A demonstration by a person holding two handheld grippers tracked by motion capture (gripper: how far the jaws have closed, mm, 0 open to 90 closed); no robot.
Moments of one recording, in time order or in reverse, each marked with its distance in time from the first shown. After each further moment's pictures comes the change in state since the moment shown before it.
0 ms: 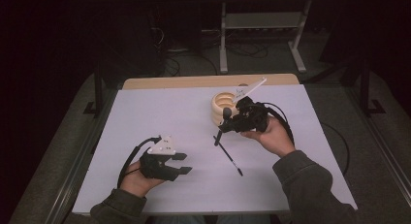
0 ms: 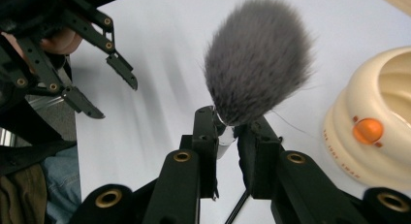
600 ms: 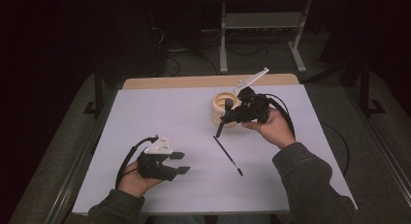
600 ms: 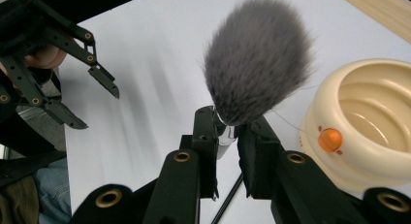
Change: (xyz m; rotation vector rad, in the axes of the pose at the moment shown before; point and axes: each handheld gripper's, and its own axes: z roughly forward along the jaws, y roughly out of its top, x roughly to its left) left arm 0.001 -0.003 -0.004 -0.013 0.008 -0.016; right arm -0.017 0.012 -0.007 -0.009 -0.025 0.004
